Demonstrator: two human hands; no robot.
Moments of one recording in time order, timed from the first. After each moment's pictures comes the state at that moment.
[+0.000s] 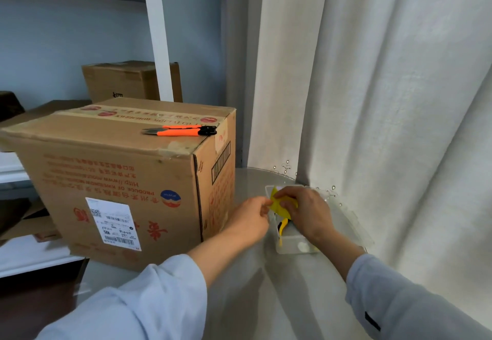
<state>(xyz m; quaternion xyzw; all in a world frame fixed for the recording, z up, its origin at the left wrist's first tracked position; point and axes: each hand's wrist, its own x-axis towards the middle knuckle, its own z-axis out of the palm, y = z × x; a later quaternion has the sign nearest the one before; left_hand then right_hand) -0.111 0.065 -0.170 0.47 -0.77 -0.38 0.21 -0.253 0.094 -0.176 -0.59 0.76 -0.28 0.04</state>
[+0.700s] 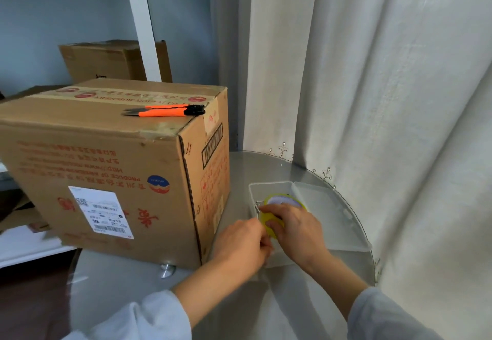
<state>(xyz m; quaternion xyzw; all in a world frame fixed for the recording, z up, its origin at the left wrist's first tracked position) -0.093 0.100 -0.203 0.46 -0.86 -0.21 0.09 -0.232 0.123 -0.229 -0.64 0.72 -0.26 0.01</state>
